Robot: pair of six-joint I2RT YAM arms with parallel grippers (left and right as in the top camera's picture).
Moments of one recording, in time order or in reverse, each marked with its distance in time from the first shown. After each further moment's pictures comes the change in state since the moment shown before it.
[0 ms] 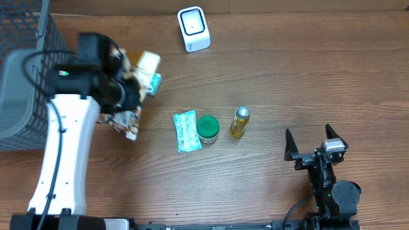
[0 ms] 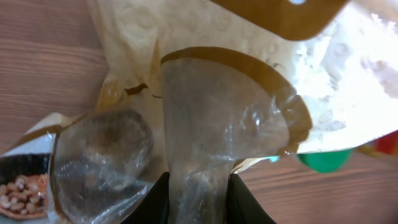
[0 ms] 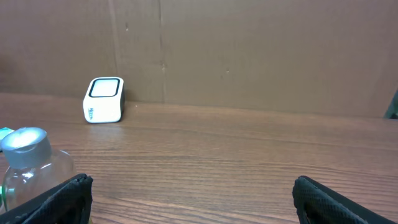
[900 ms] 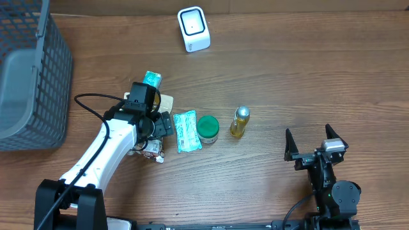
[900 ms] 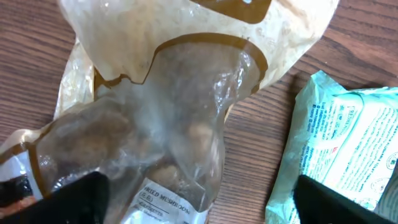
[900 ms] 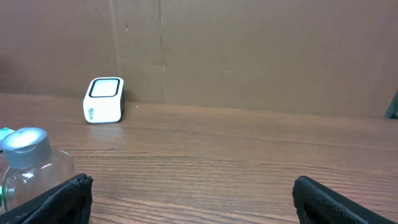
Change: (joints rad) left arm -0.146 0.002 -0.556 0.533 -0.133 -0.290; right arm 0.000 0.000 0.000 0.000 0.000 0.000
